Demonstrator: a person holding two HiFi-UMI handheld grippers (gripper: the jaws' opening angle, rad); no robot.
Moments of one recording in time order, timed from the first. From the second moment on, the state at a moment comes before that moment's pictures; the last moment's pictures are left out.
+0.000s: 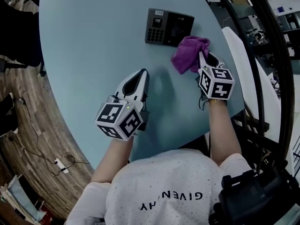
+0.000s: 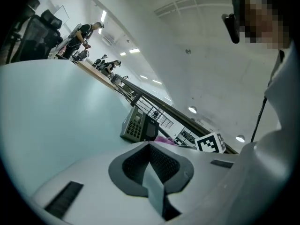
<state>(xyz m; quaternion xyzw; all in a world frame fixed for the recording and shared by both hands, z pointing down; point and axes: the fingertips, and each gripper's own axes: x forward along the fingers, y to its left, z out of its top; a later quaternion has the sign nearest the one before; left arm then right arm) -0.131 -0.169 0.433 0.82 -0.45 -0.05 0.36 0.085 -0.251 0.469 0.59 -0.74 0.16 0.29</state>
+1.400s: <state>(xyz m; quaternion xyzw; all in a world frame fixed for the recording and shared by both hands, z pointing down) -0.136 -0.160 0.421 0.83 -0.42 -0.08 0.37 -0.036 -0.258 0.491 0.48 -0.80 0.15 0.33</state>
